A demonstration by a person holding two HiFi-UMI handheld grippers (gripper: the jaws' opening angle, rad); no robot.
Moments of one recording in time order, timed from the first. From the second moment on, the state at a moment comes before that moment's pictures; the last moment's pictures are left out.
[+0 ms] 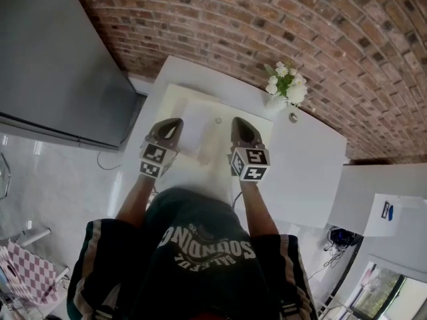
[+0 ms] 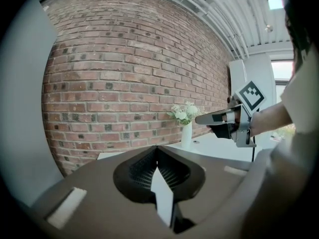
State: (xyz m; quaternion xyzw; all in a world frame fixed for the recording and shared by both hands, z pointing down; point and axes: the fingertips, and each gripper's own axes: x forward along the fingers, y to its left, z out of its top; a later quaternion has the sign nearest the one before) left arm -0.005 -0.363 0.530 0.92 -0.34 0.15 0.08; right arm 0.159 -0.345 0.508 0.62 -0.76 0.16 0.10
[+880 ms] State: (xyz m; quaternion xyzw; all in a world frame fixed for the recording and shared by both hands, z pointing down) left arm -0.007 -0.363 0.526 0.92 -0.34 0.14 0.09; right arm 0.143 -0.332 0.516 0.60 -0.77 0.15 0.13
